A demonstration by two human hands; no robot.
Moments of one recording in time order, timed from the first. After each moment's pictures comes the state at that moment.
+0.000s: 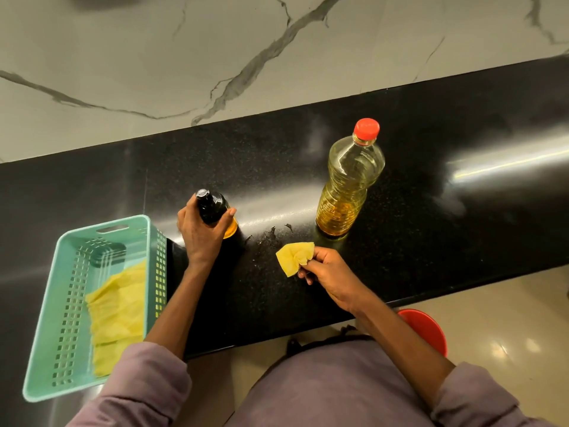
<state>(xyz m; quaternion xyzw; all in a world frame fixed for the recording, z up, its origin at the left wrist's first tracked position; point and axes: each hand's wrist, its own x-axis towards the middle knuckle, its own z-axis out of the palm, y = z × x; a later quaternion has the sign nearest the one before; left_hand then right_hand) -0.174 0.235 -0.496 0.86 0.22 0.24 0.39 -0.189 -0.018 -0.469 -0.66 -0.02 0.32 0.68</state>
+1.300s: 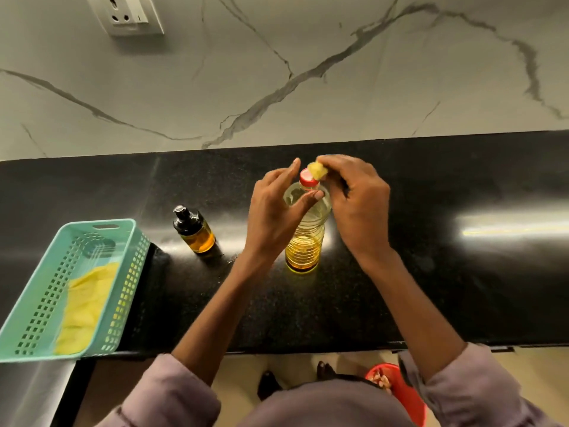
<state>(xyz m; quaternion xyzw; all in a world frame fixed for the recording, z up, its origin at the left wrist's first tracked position) -0.124 0.032 -0.343 0.88 0.06 0.24 0.39 -0.084 -0.099 -0.314 -0.81 -0.27 -0.23 0.46</state>
